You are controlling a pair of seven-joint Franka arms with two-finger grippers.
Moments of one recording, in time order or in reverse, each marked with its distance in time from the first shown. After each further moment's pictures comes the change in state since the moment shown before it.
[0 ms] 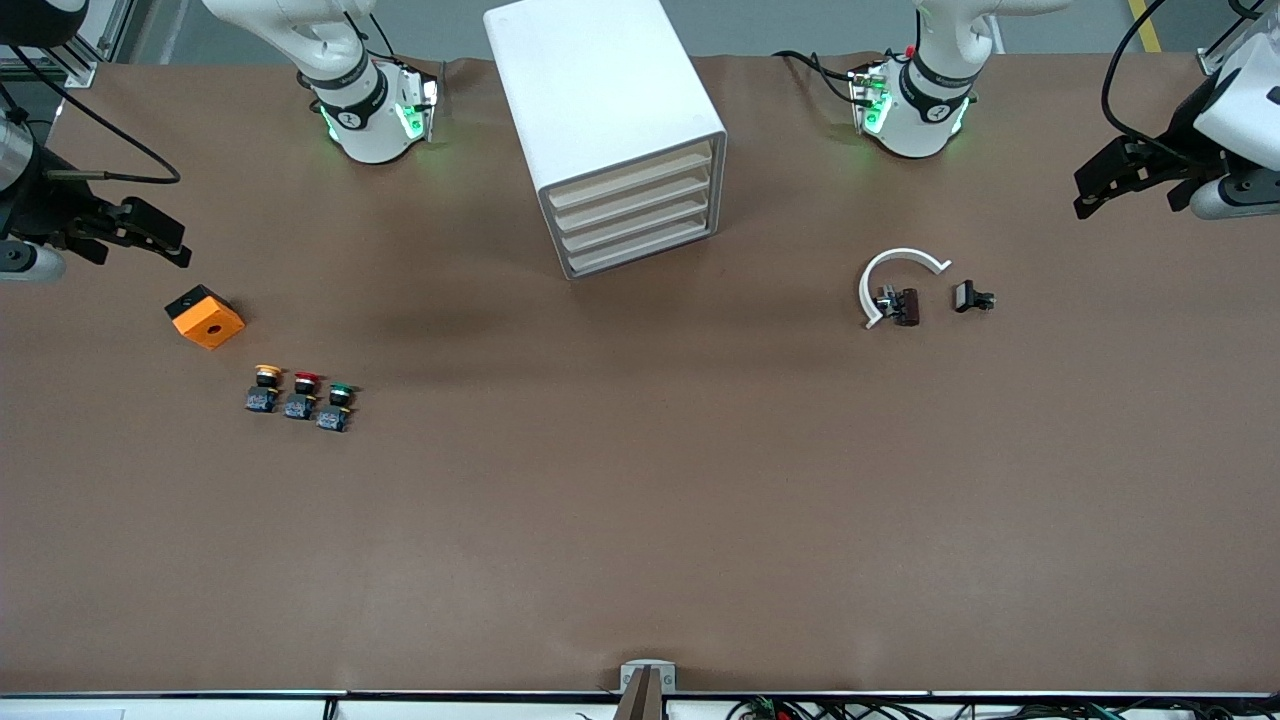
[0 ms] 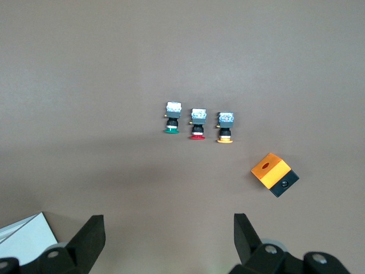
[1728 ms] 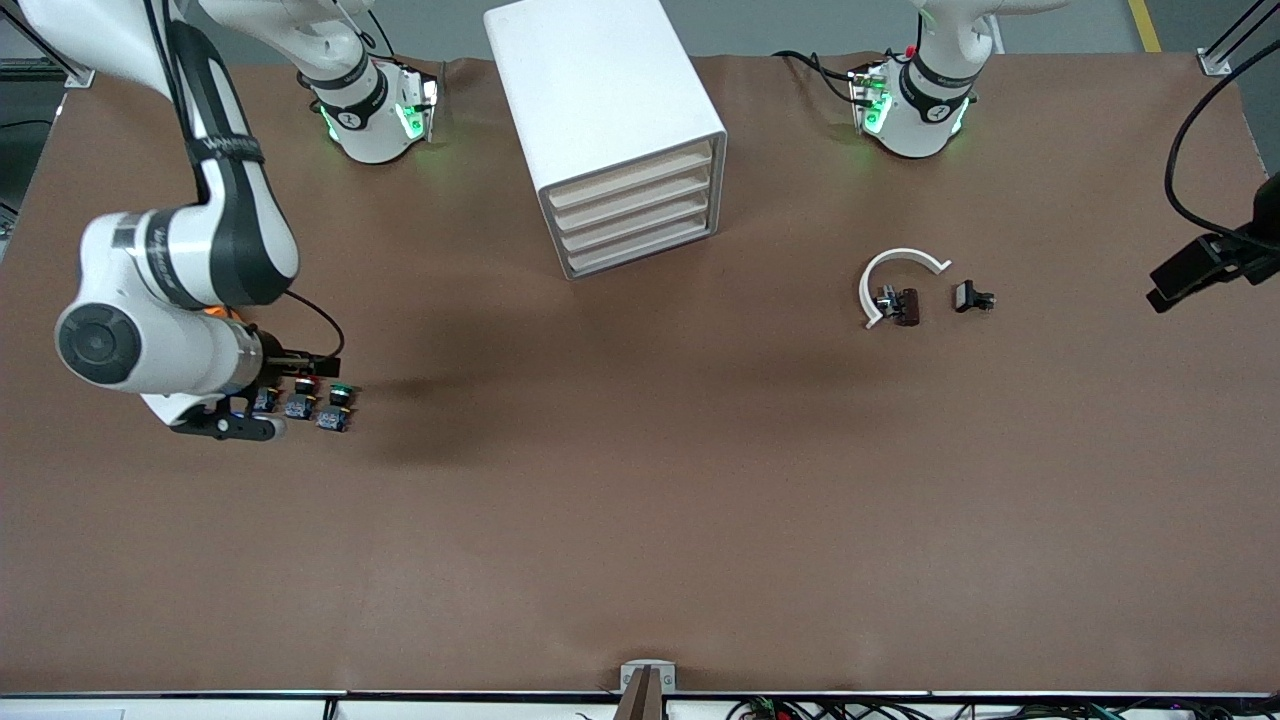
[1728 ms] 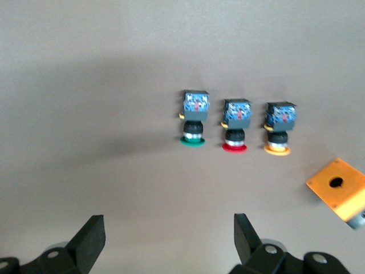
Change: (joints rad) left arm 0.034 0.220 -0.002 0.273 0.062 0.037 -0.160; right arm 0.149 0.388 -0.048 -0.010 0.004 0.148 0.152
